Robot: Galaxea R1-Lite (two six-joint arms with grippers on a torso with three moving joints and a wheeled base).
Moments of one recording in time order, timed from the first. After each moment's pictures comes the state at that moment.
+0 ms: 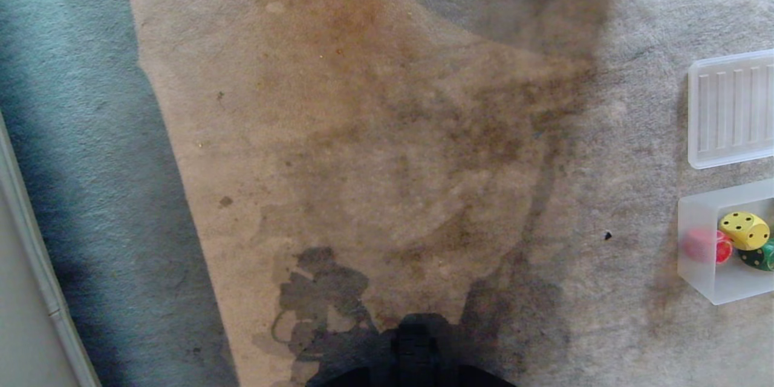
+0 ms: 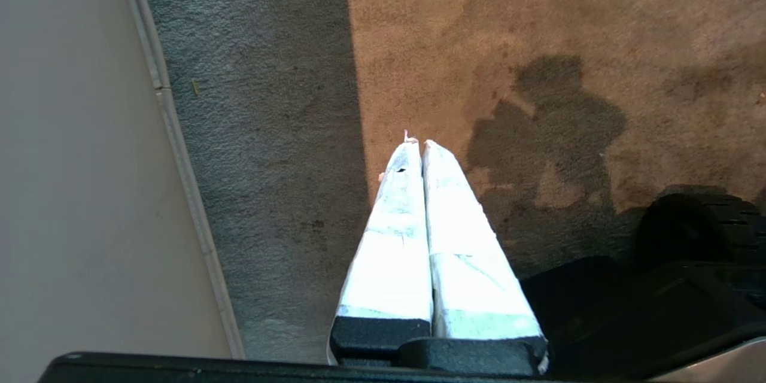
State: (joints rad) left arm 0.00 0.00 0.00 0.01 0.01 -0.01; right arm 0.00 0.00 -0.08 0.21 0.03 -0.07
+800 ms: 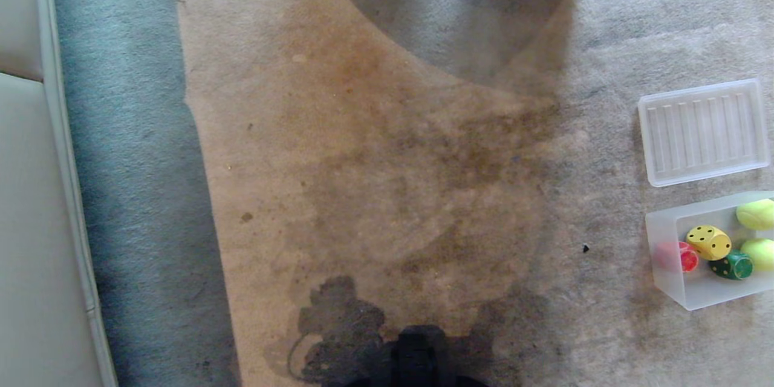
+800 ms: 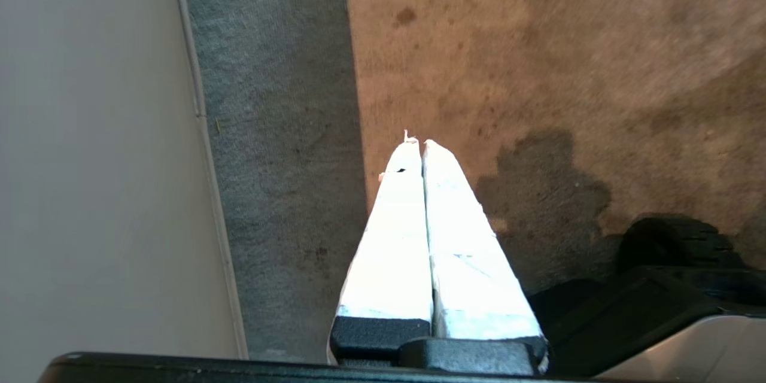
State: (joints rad) left arm 0.00 0.00 0.00 0.01 0.01 -0.01; right arm 0.00 0.00 -0.08 0.21 0.03 -0.07
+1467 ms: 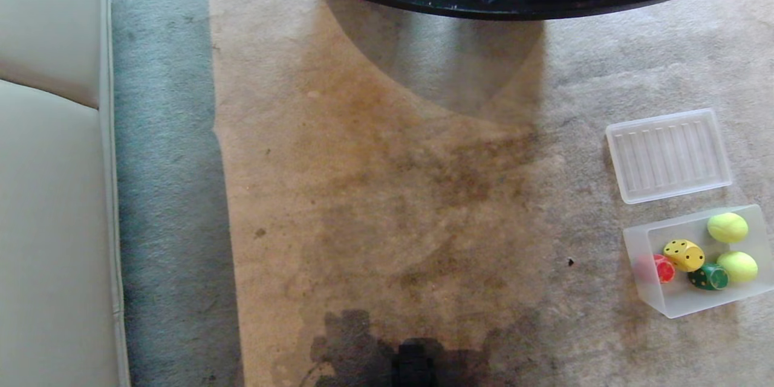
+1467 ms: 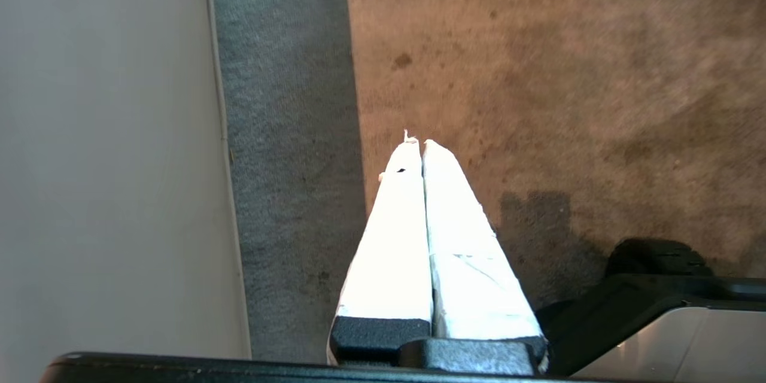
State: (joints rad) left arm 0.00 0.00 0.00 0.01 0.01 -0.01; right arm 0.00 0.00 -0.08 0.21 0.03 -0.07
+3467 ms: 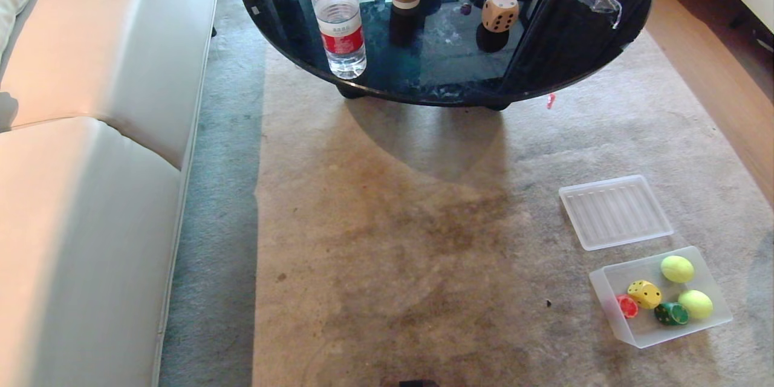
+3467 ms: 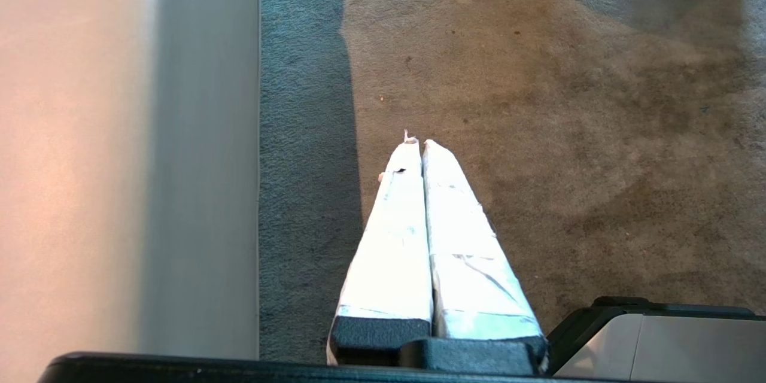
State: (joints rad) left arm 0.00 0.00 0.00 0.01 0.01 -0.01; right arm 0.00 0.00 -0.08 0.21 0.03 -0.07
